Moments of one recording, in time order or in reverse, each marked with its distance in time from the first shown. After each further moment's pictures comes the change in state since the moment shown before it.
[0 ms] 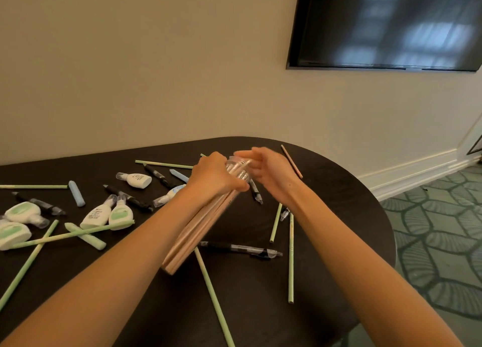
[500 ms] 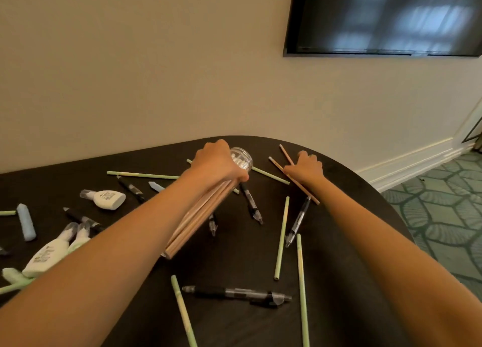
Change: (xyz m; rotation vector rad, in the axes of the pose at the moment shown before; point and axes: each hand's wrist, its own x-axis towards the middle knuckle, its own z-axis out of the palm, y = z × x) left_hand 0.097 0.017 0.012 0.128 -0.026 -0.020; right_hand 0.117 0.033 -0.108 -1.076 0.453 0.275
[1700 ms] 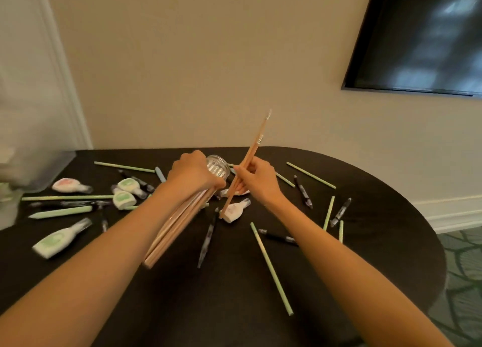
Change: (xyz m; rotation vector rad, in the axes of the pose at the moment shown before) left_hand -0.163 -0.131 -0.077 -0.003 0.182 -0.280; right_hand -0.229 -0.132 0.051 0.665 -0.236 -0.714
